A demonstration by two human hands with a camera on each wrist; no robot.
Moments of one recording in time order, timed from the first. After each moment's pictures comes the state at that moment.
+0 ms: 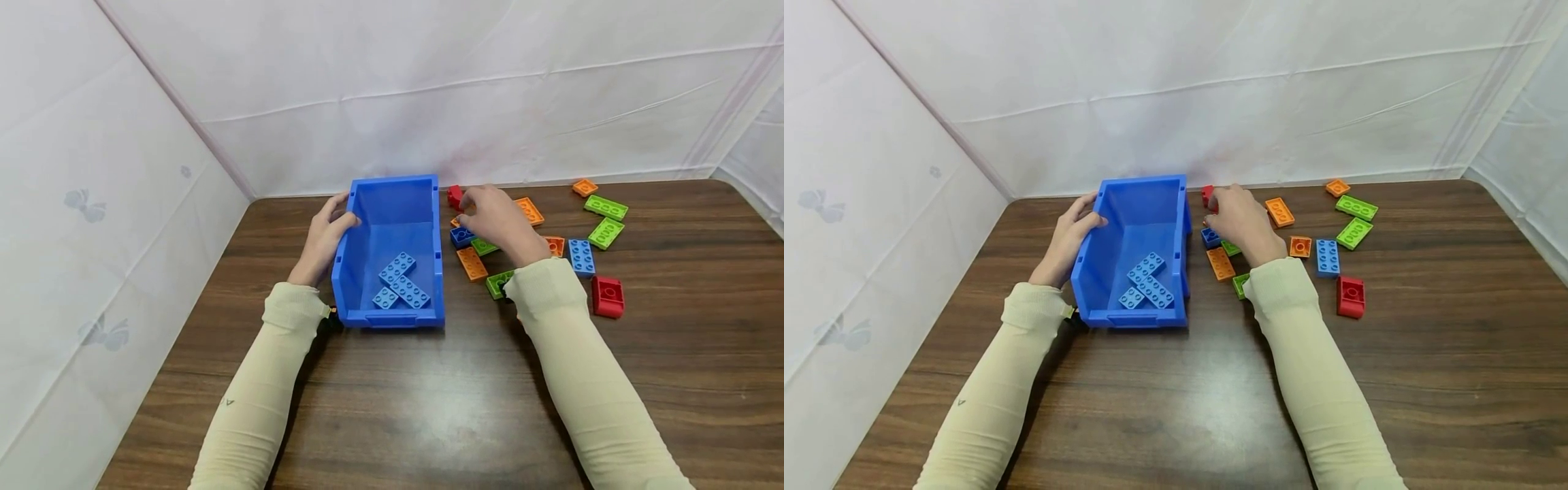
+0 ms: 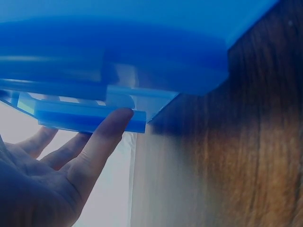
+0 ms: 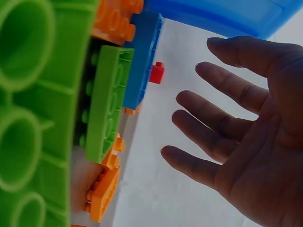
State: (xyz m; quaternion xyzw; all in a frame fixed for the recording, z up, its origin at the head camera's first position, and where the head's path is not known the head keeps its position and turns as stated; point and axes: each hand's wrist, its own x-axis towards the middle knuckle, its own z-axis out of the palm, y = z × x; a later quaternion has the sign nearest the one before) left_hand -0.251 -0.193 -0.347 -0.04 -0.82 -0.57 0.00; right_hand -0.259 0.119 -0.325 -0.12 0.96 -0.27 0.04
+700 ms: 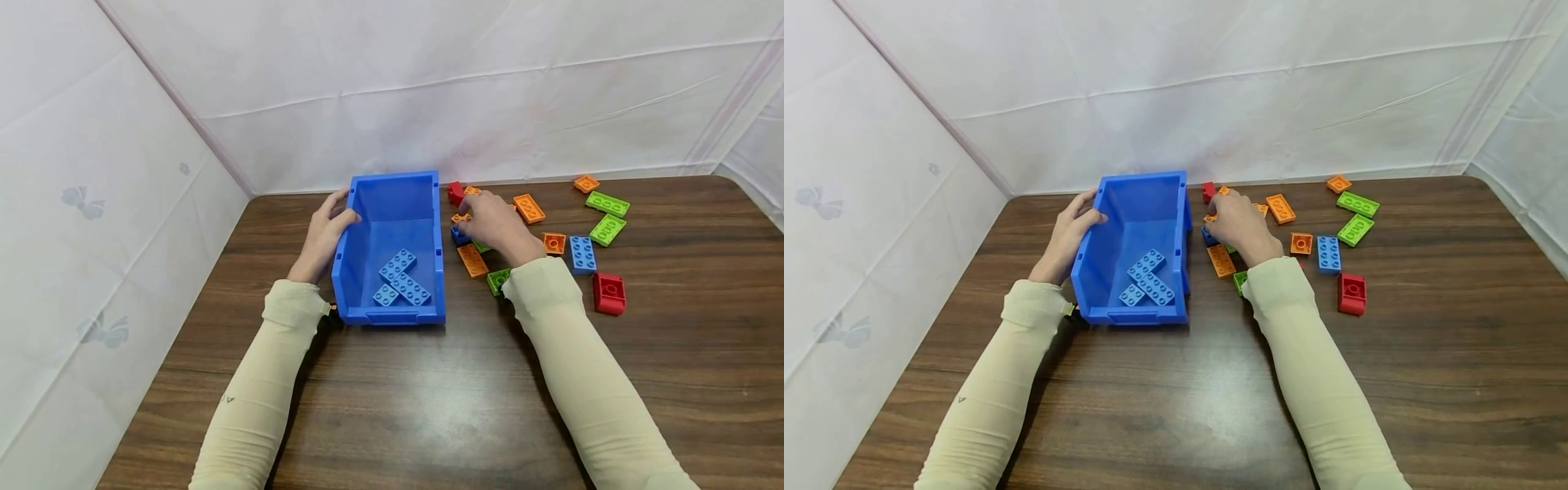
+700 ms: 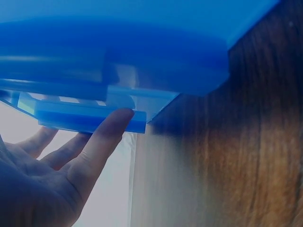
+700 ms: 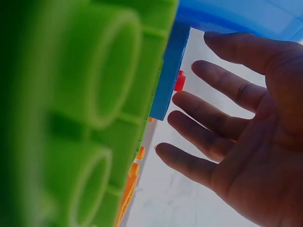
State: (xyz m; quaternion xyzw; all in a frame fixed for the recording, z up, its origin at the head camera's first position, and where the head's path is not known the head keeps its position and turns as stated) left_hand -0.251 -0.193 -0.346 -0.04 -0.82 -0.57 0.00; right_hand -0.263 0.113 -0.338 -0.11 0.96 -0.25 0.08
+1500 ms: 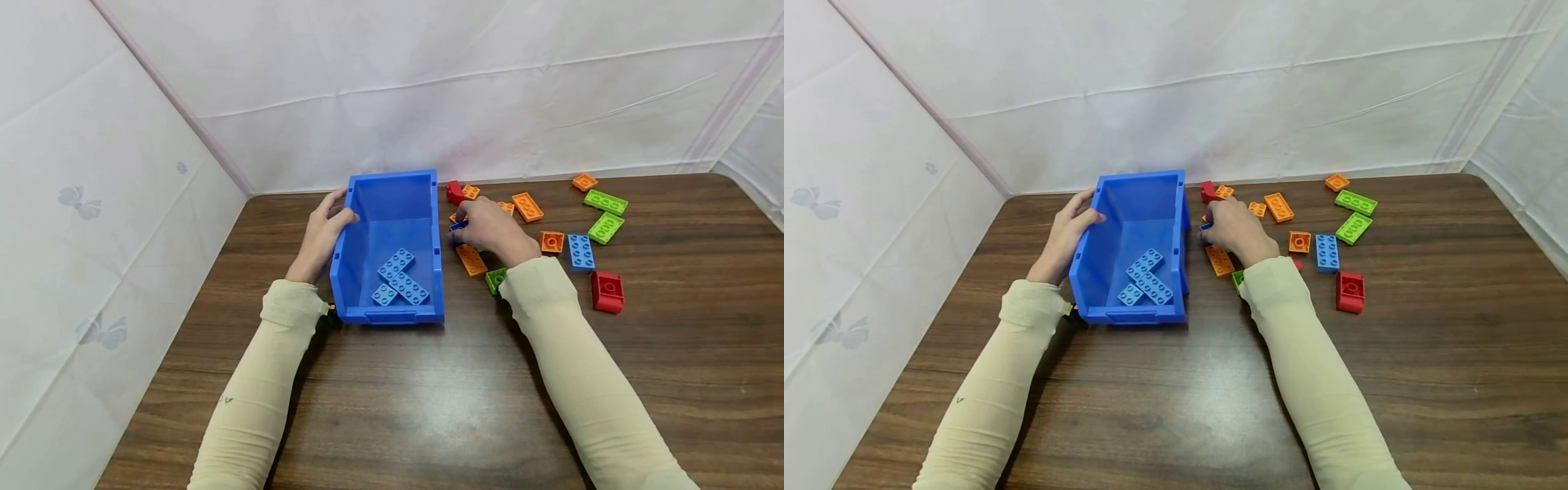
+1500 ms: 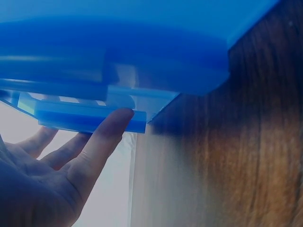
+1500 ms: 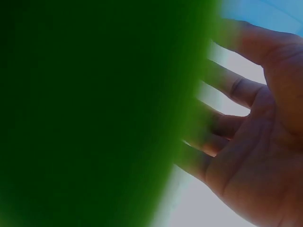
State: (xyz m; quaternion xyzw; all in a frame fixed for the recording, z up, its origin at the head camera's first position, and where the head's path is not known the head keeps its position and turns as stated) left_hand -0.250 -0.193 -0.345 -0.04 -0.82 -0.57 0.00; right_hand -0.262 0.113 -0.346 -0.12 0.96 -0.25 0.10
